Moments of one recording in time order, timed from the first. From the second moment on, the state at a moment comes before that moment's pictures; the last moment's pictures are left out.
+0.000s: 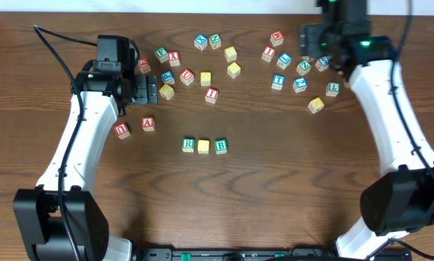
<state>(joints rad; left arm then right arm) -0.05 1.65 1.35 -0.78 -0.08 -0.09 0.10 1.83 1.75 -0.69 0.06 -0.02</state>
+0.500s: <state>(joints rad) -0.05 1.65 1.35 -0.74 -0.07 -0.09 0.04 1.83 1.75 -0.74 -0.06 -0.21</state>
